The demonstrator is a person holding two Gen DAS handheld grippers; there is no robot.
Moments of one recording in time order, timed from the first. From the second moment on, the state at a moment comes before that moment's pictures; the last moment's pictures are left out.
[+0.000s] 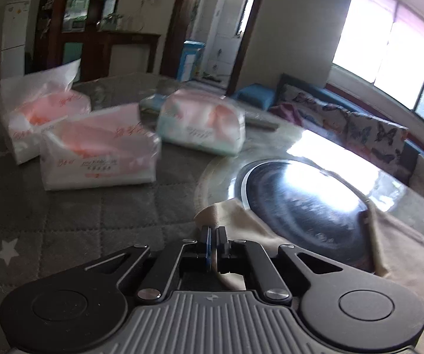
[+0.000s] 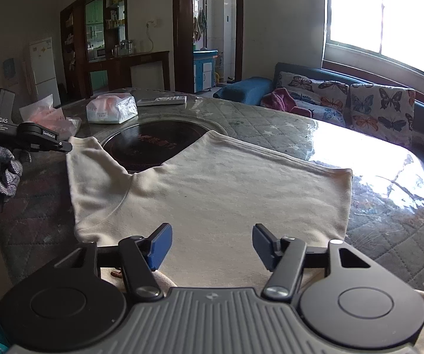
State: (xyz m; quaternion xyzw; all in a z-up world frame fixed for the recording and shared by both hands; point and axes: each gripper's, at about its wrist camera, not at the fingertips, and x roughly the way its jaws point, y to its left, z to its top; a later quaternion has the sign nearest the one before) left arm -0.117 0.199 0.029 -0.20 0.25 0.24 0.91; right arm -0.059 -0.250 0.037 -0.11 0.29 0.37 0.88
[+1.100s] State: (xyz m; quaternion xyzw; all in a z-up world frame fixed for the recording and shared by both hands) left arm -0.101 -0.033 0.022 -0.07 0.30 -0.14 0.94; right arm -0.001 -0.261 0.009 0.13 0.43 0.41 0.79
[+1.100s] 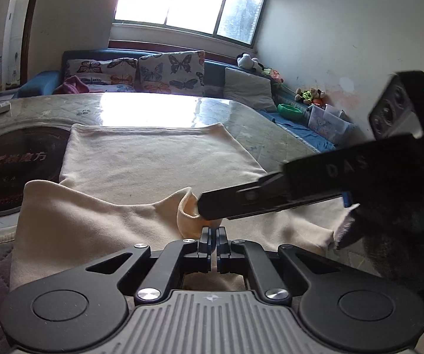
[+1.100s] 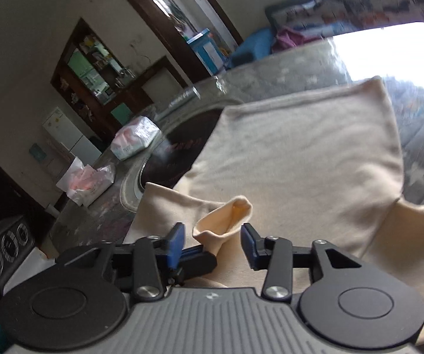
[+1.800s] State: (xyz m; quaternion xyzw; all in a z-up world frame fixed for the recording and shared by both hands) left arm -0.121 -0.014 0.022 -0.05 0.29 -0.16 0.94; right arm -0.009 -0.225 0.027 0.04 0.40 0.39 0.83
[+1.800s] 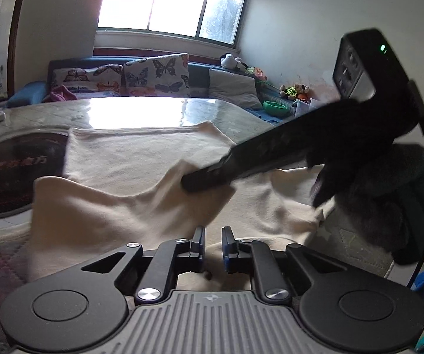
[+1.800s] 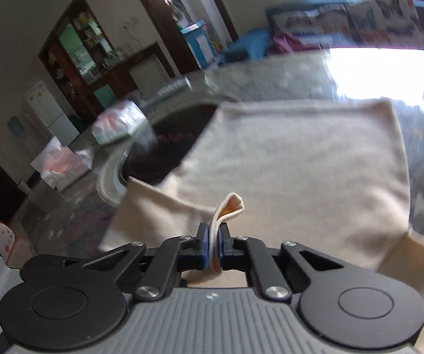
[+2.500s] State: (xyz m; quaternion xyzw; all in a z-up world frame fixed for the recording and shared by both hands) left arm -0.148 0.038 0.009 -0.10 0.30 -0.07 0.95; right arm -0.040 -0.211 0.144 -0.07 0.23 0.40 0.88
